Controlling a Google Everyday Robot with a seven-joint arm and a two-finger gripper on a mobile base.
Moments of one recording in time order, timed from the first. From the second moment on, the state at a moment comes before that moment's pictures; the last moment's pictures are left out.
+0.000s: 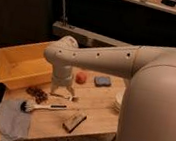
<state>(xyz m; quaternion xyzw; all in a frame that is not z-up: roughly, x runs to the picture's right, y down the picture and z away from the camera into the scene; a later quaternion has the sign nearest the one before) -0.104 0.101 0.704 -0.26 0.23 0.64 0.68</state>
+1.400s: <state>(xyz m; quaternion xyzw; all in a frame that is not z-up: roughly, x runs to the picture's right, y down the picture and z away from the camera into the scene) -0.106 0.059 0.691 -0.32 0.02 0.53 0.79</state>
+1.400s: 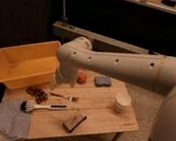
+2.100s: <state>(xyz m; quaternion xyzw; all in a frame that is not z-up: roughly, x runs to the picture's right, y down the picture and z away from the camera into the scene) -0.099 0.000 0.677 -0.32 -0.15 0.40 0.85</state>
